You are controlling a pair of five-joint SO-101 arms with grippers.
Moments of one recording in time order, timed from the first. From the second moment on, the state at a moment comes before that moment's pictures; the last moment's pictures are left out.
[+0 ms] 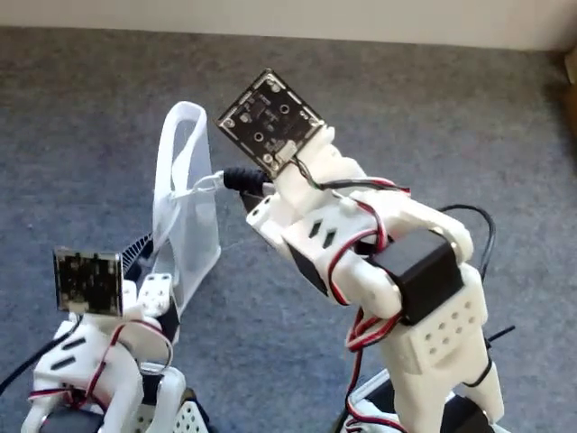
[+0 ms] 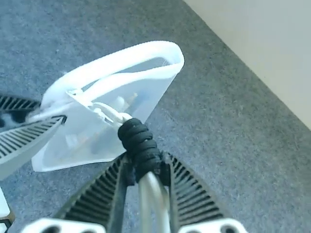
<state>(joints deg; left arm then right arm) -0.4 -97.8 52.4 77.0 9.7 -36.9 -28.7 -18.3 89.6 19.4</state>
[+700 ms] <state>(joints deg) 0.7 -101.1 54.6 76.4 9.5 -29.0 -17.8 -11.7 63.9 19.4</state>
